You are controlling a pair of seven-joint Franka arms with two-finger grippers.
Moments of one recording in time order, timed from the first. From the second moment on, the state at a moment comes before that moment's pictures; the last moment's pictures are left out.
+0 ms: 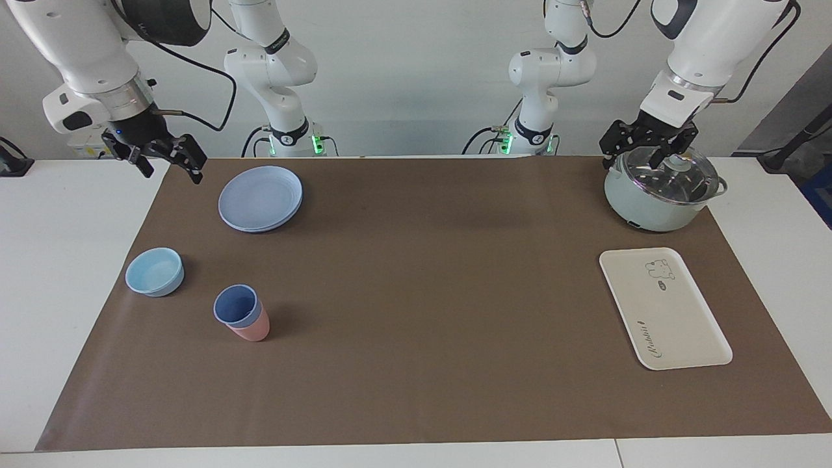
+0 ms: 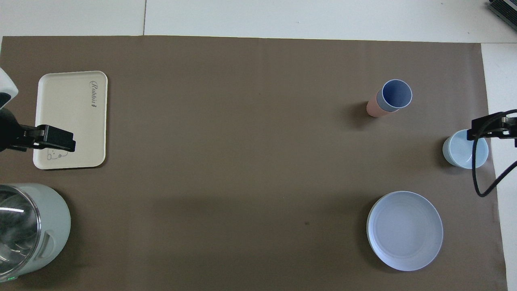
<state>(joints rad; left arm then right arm) 0.00 -0.07 -0.09 -1.65 -0.02 1.53 -0.02 0.03 -0.03 -0.11 -1.61 -0.03 1.56 0.09</state>
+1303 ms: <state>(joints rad) 0.00 -0.08 -0.09 -1.65 -0.02 1.53 -0.02 -0.04 -0.03 -0.12 -1.79 0.03 2.01 -0.57</state>
